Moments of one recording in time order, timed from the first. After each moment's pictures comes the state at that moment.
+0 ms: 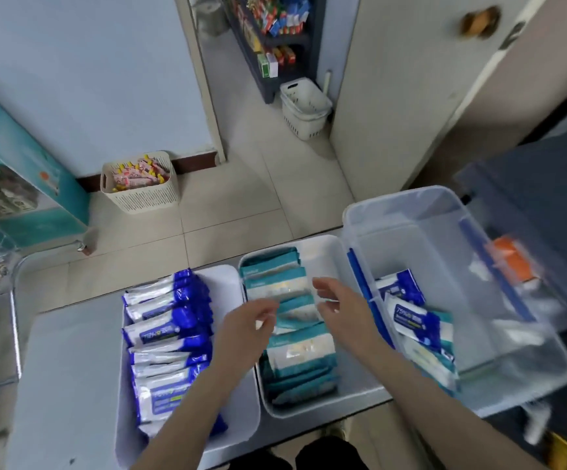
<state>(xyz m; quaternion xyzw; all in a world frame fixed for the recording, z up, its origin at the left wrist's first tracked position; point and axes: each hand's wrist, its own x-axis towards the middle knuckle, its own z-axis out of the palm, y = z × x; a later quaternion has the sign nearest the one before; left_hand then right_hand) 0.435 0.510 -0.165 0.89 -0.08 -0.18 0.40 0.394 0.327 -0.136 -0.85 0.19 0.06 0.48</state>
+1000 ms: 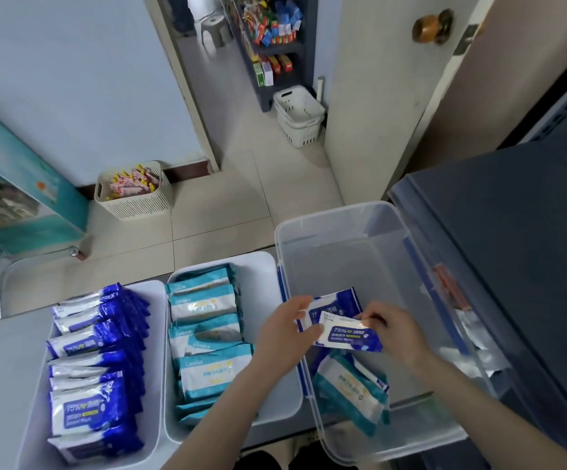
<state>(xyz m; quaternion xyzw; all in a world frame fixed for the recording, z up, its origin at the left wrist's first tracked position) 0.397 0.281 -0.148 0.86 -0.06 -0.27 0.44 0.348 0.064 -0.207 -0.89 0.17 0.08 0.41</state>
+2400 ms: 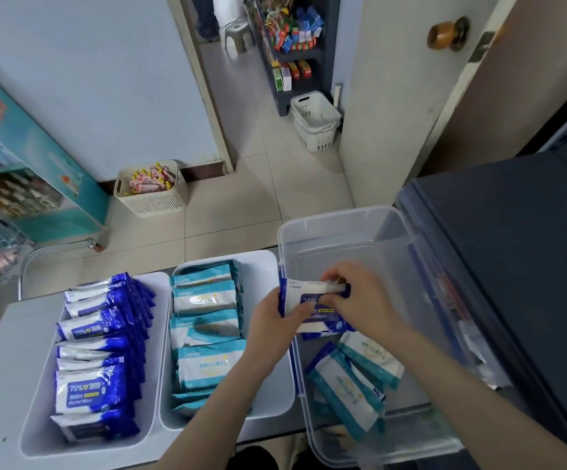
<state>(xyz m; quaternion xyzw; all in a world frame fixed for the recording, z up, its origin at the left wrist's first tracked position) 0.393 0.273 -0.121 0.81 0.02 -0.16 0.56 0.397 0.109 -0.123 -0.91 0.04 0.05 0.40</state>
